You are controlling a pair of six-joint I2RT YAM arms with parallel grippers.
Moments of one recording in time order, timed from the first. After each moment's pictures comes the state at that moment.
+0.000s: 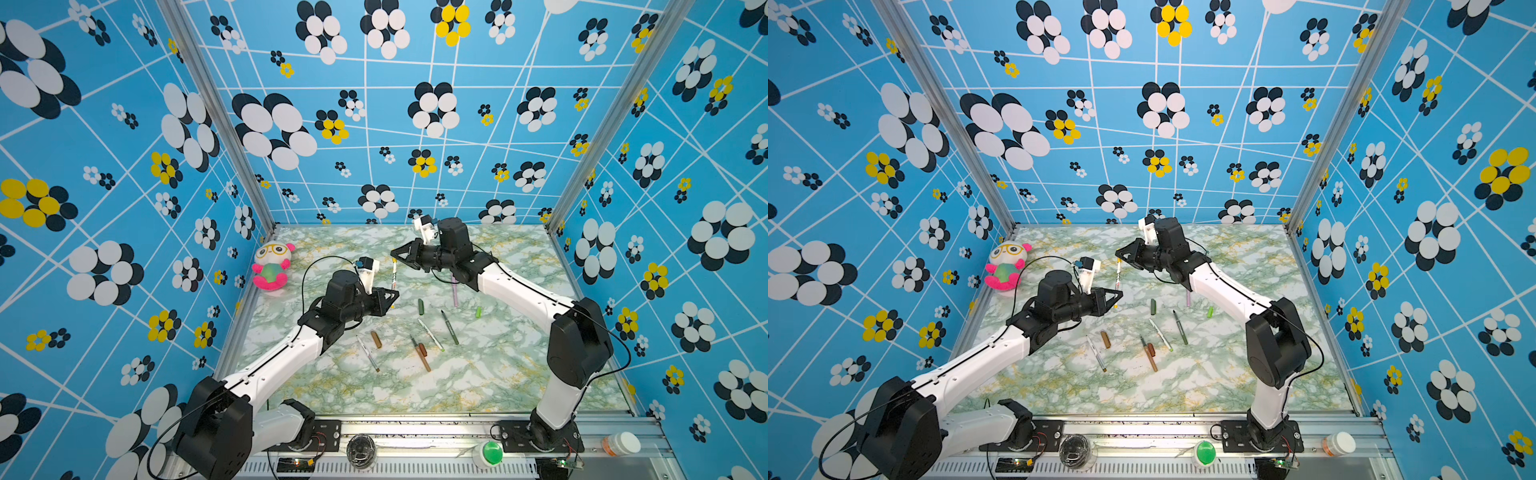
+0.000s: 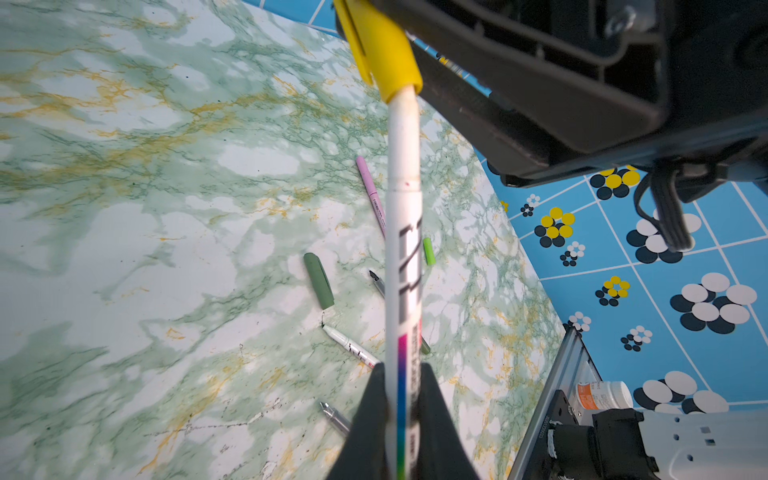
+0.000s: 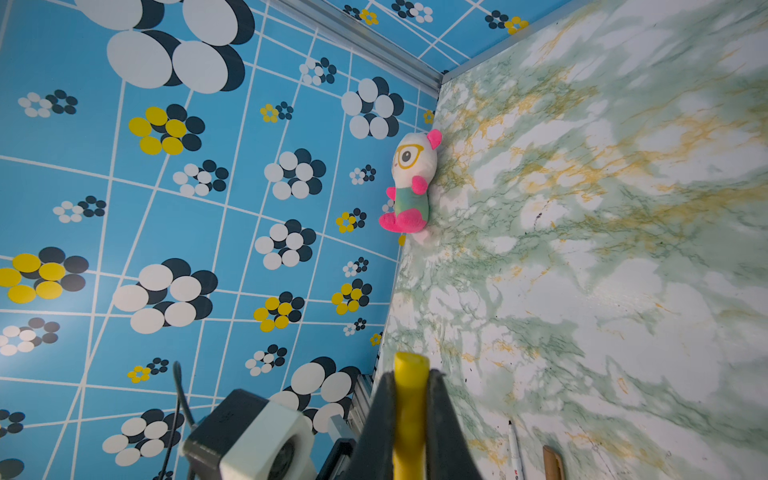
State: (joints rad) left arm -0.49 1.21 0.74 0.05 0.43 -0.58; right arm 0.59 1.80 1.47 -0.06 -0.53 0.90
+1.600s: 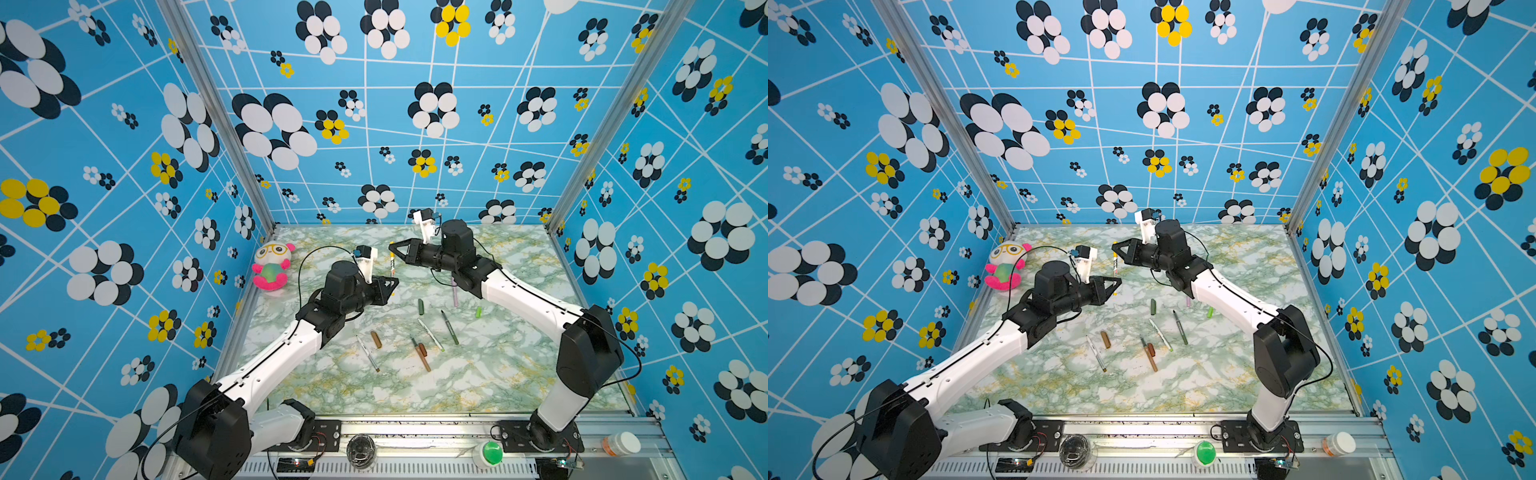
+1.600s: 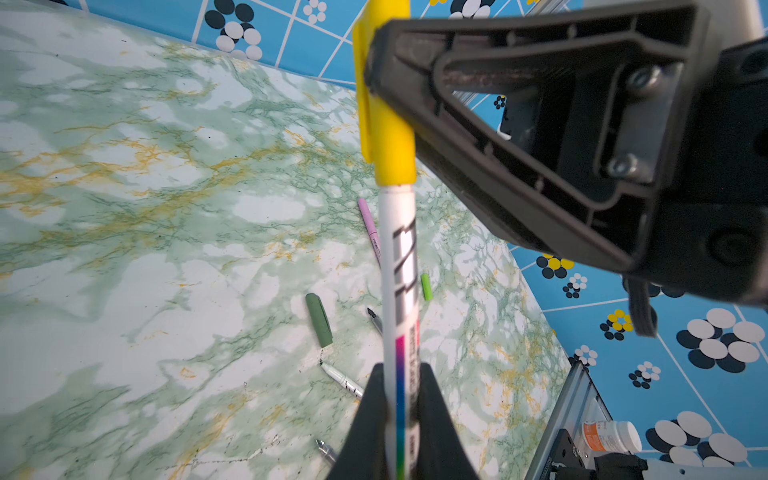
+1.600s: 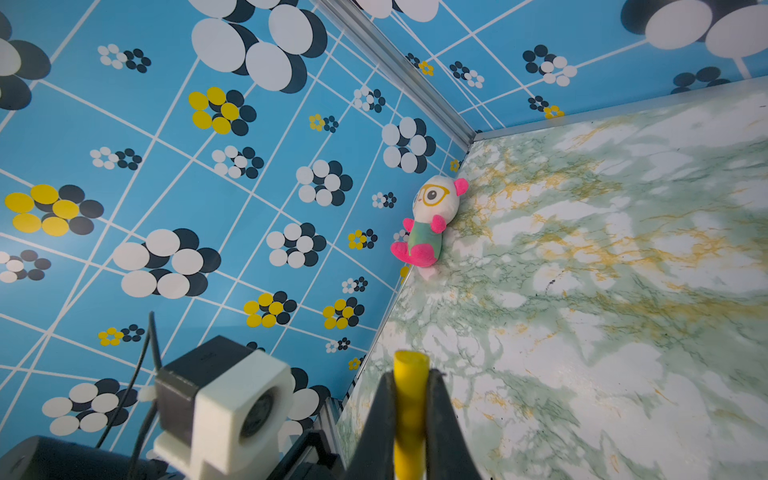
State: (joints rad) left arm -0.49 1.21 0.86 -0.01 0.35 -0.58; right arm 0.63 1.73 1.40 0.10 -0.45 0.74
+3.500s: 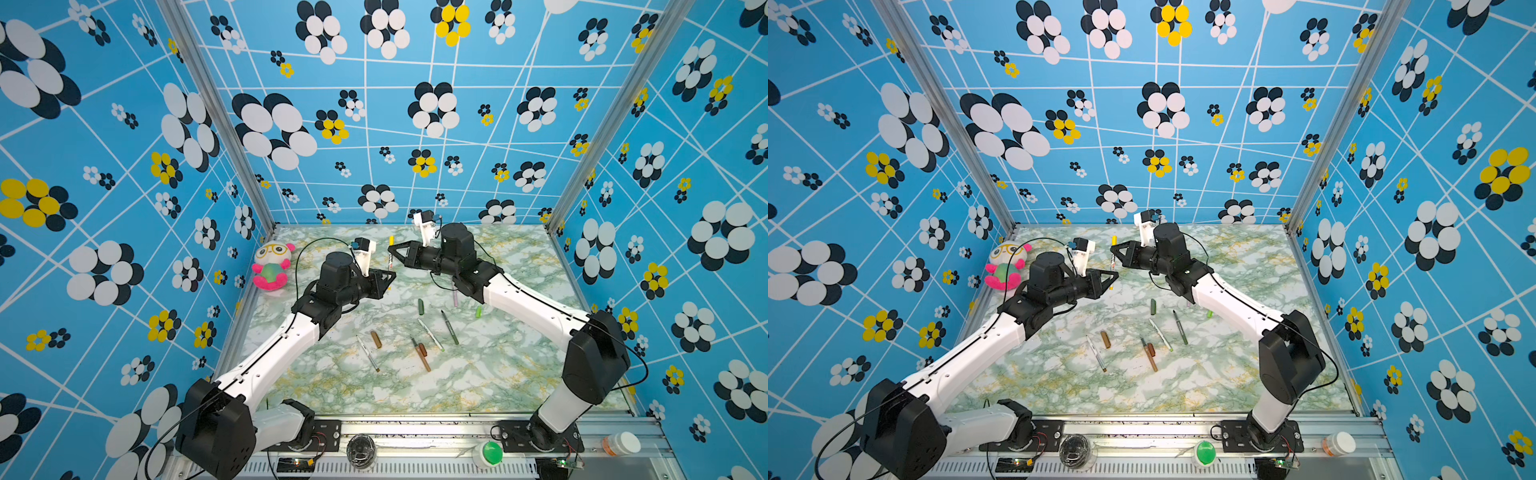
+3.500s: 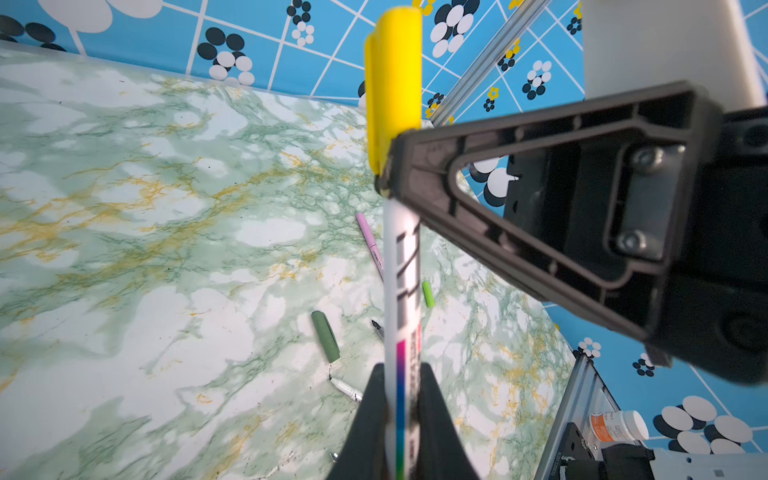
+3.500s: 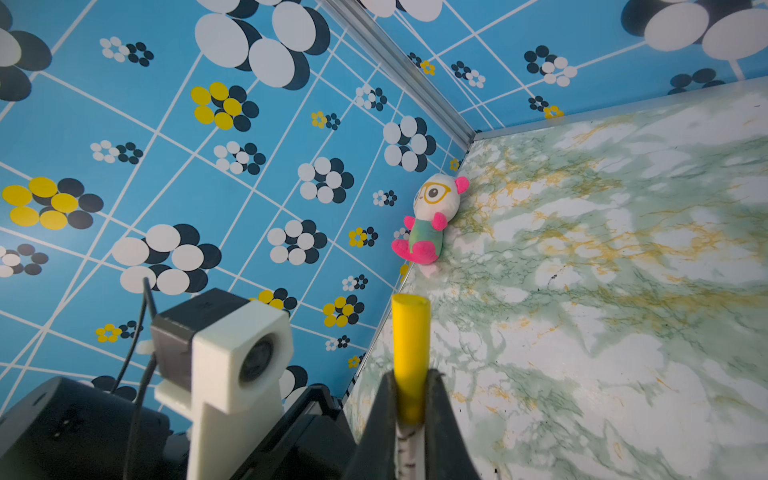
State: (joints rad) left arm -0.44 1.21 0.87 0.01 0.43 -0.51; right arm 0.66 1.69 1.40 0.03 -0.42 0.73
